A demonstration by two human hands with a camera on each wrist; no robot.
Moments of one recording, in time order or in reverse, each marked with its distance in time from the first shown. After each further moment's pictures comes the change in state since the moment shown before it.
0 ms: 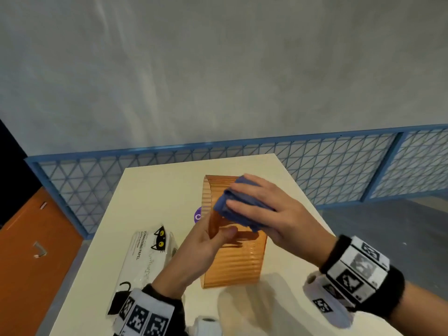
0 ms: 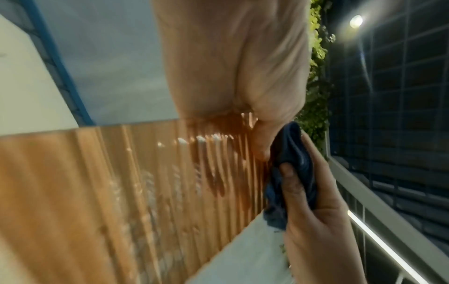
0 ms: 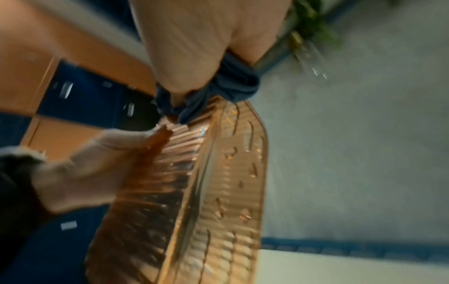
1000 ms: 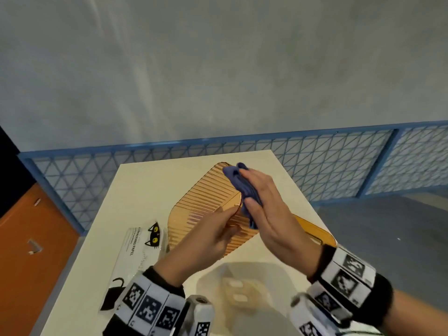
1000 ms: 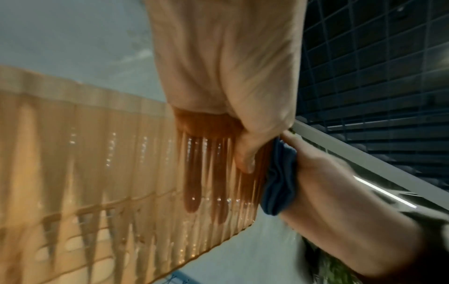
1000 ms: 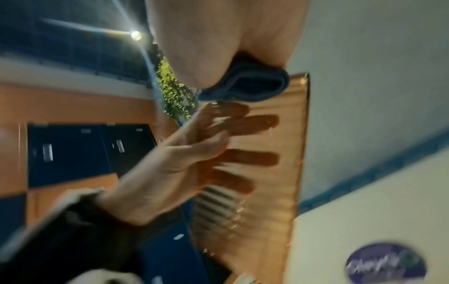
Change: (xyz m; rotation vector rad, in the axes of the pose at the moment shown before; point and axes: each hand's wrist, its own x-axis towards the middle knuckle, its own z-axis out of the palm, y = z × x) left_hand 0.013 0.004 0.005 0.739 -0.193 0.197; right_hand 0.000 -0.024 0.008 0.467 0.113 0.499
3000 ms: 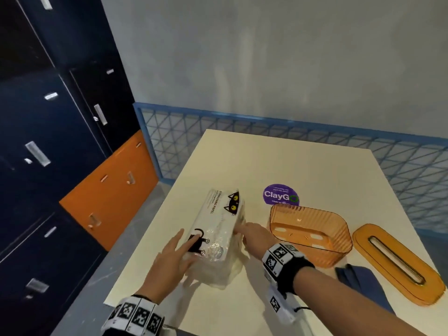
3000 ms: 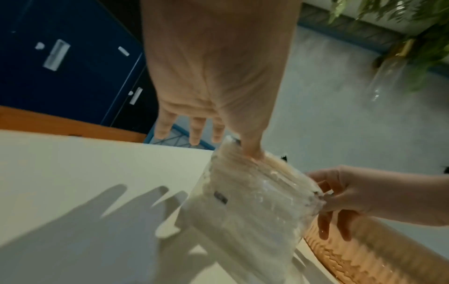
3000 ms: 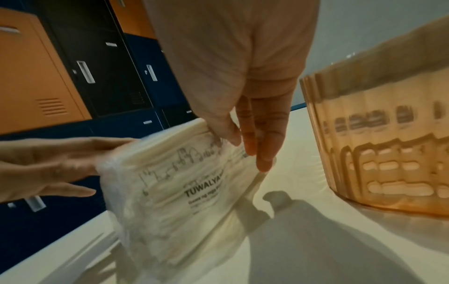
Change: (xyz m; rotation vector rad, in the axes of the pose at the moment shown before) left_hand -0.228 -0.156 -0.007 0.279 0.225 -0.850; right_hand 0.013 0.057 0.222 -0.379 -0.892 0.157
